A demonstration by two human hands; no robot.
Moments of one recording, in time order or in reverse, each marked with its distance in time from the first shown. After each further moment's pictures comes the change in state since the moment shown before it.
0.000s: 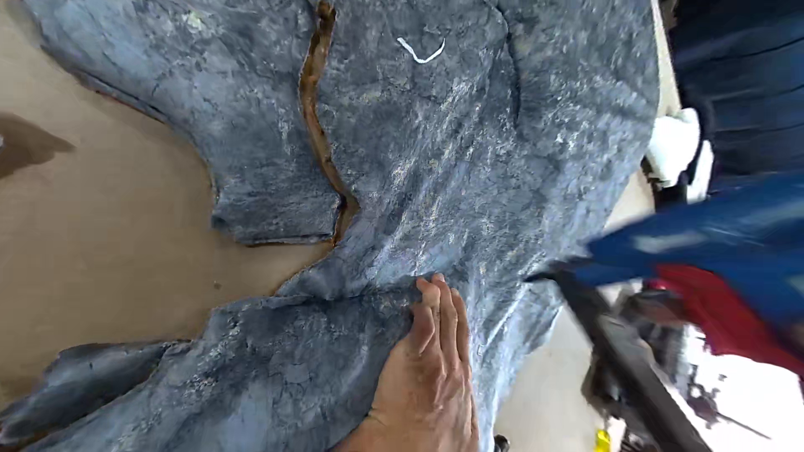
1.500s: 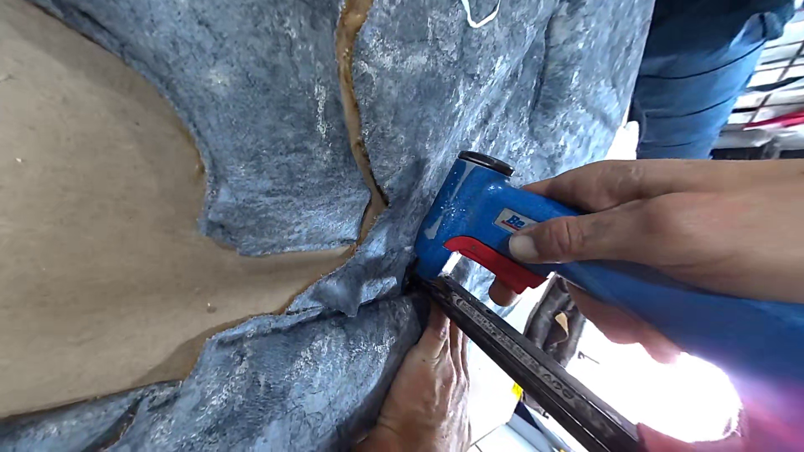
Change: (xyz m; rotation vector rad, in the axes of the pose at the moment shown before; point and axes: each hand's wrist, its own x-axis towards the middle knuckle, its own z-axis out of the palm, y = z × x) left_hand -0.006 -0.003 0.006 -0.177 -0.021 0.078; right_hand 0.109 -0.111 0.077 -0.251 -0.750 0.438
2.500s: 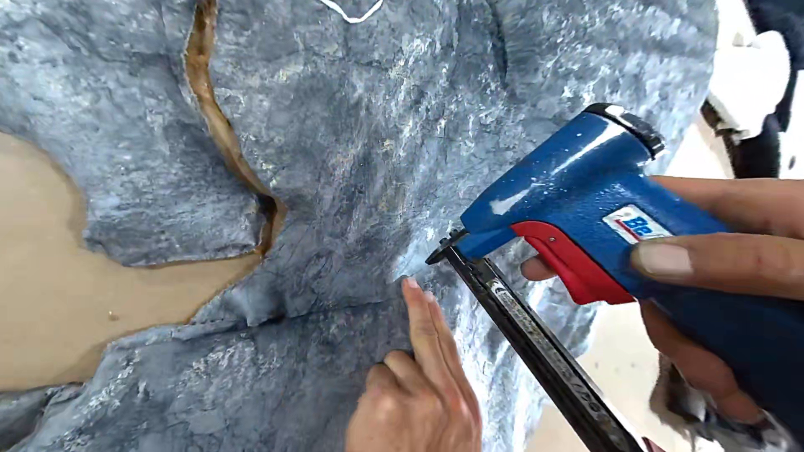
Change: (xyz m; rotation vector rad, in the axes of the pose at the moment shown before) left_hand 0.019 0.026 -0.003 0.408 -0.012 -0.273; right_hand -0.006 0.138 -0.001 0.389 0.375 -0.356
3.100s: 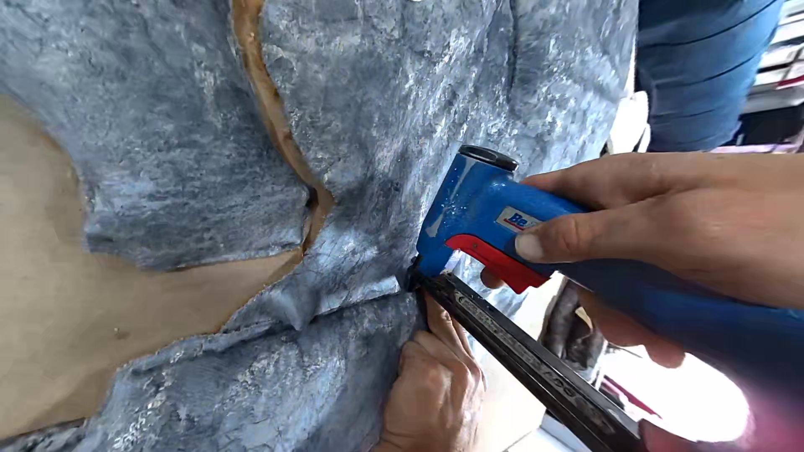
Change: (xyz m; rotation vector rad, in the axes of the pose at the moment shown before) left_hand 0.004 -0.001 0.002 -0.167 0.107 0.011; right_hand 0.033 -0.083 0.030 -0.353 -0.352 0.259
